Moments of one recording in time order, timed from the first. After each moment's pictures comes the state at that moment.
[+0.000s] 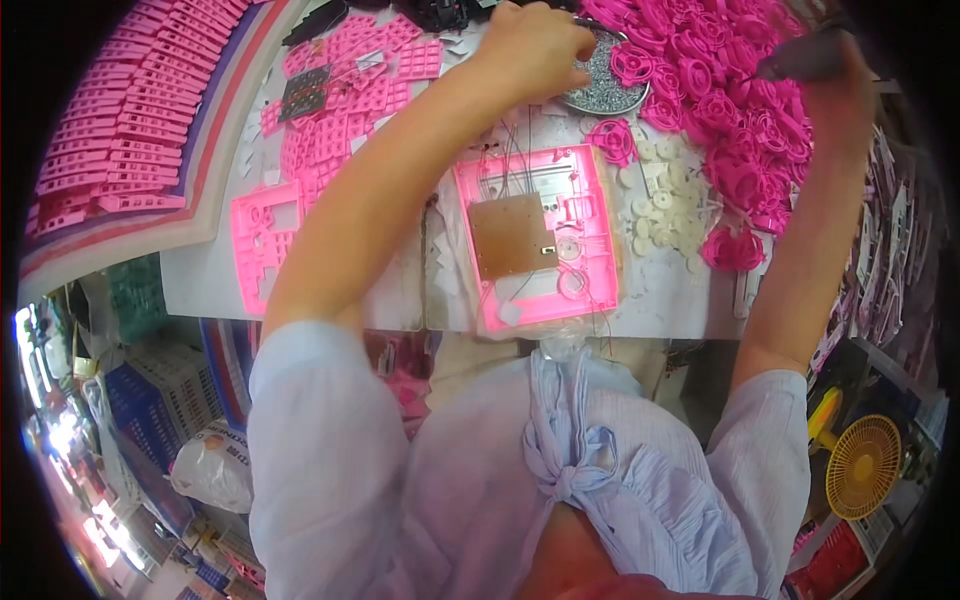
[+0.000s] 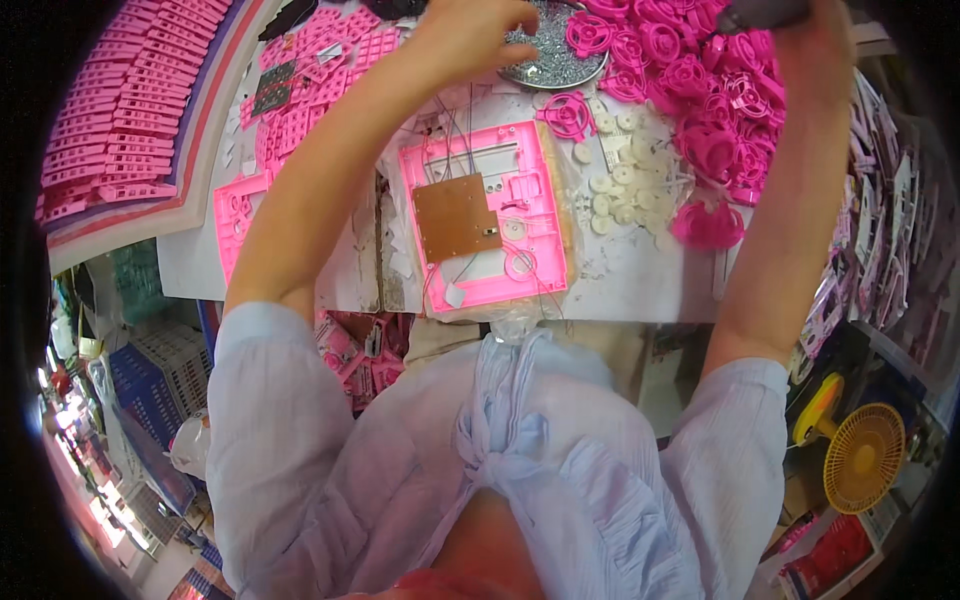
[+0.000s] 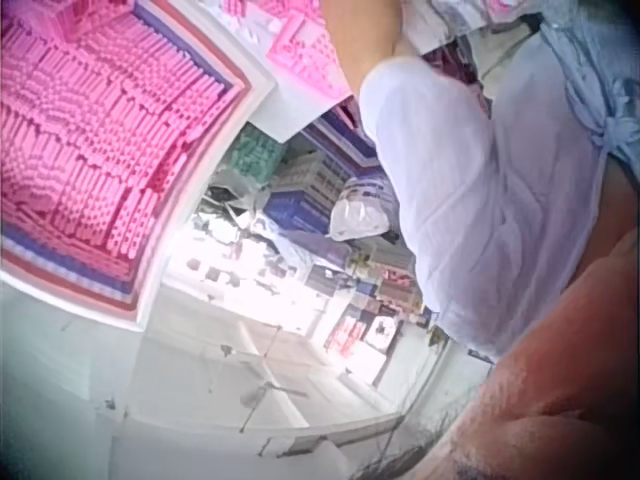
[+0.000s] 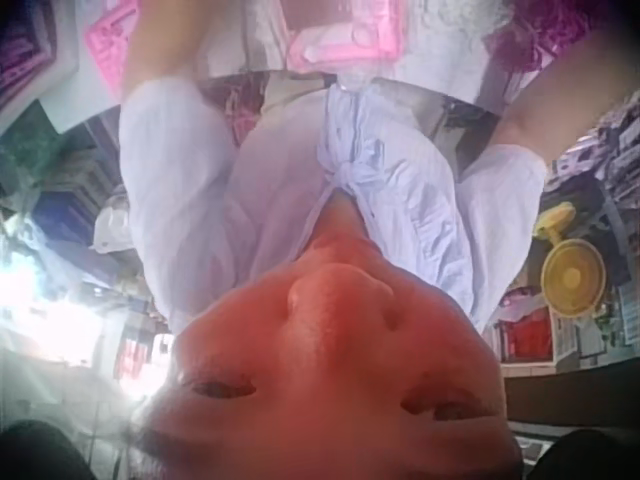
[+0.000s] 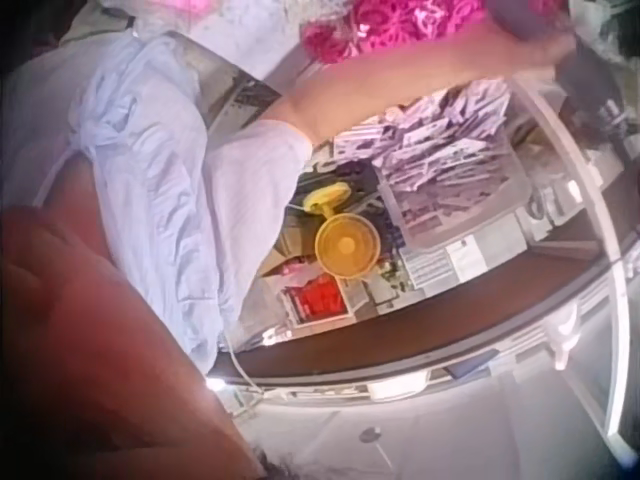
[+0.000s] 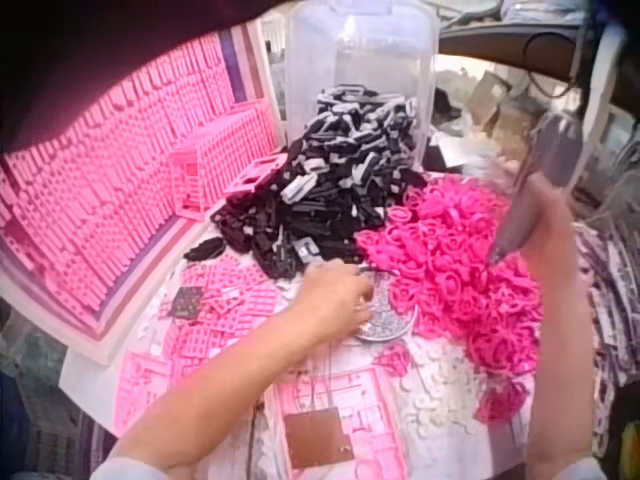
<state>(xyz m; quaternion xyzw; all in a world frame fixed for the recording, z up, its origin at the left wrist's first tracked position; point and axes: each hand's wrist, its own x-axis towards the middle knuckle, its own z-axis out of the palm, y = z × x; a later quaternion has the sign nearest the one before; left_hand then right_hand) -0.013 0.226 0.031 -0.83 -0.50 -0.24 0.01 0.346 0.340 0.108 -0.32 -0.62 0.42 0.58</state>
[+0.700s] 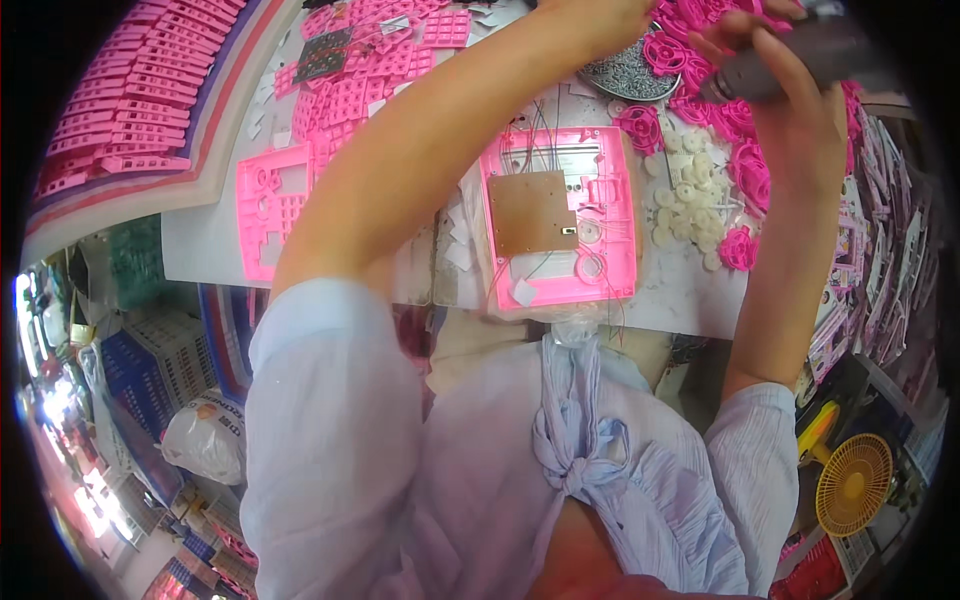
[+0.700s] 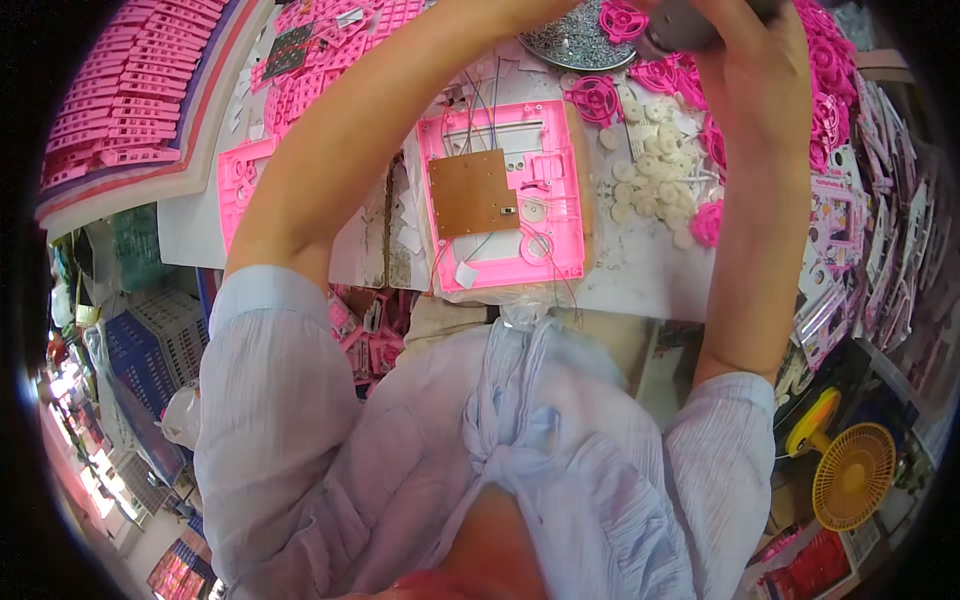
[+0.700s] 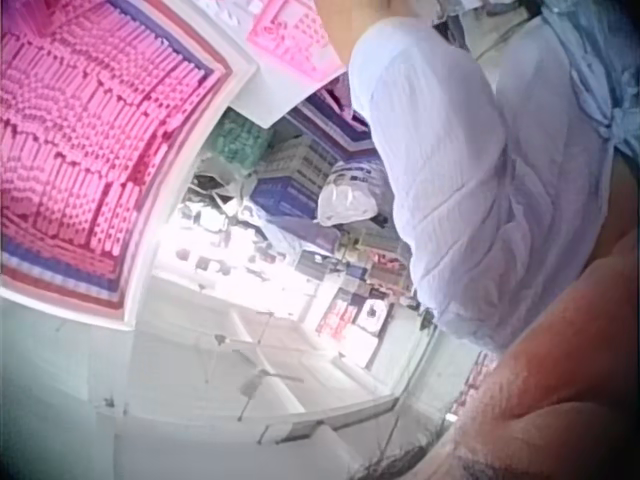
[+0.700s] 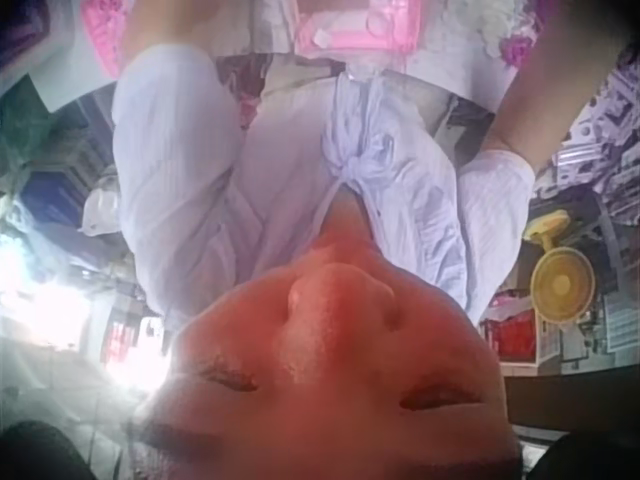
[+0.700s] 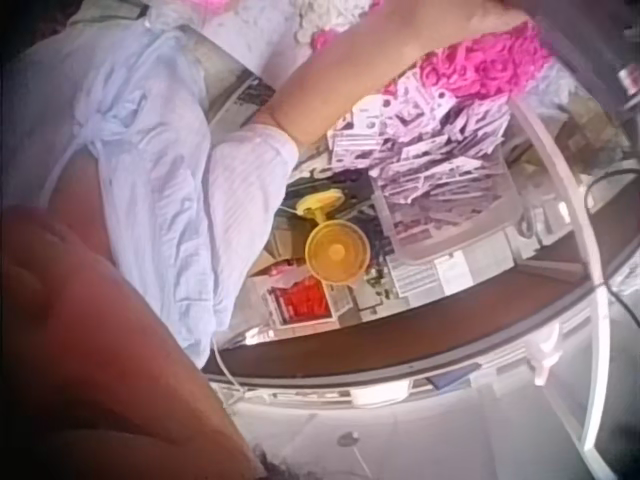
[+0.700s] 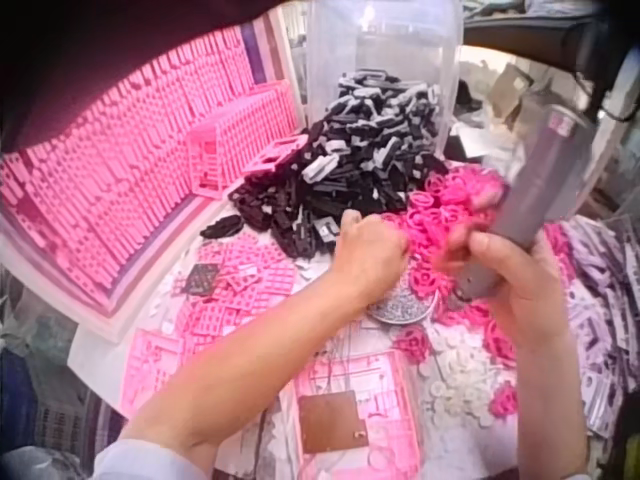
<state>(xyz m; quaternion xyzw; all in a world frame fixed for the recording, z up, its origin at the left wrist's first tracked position) 0.016 0.265 0.029 -0.81 -0.54 -0.23 0.10 0.187 0.197 0.119 -0.37 -0.55 0.53 0.52</state>
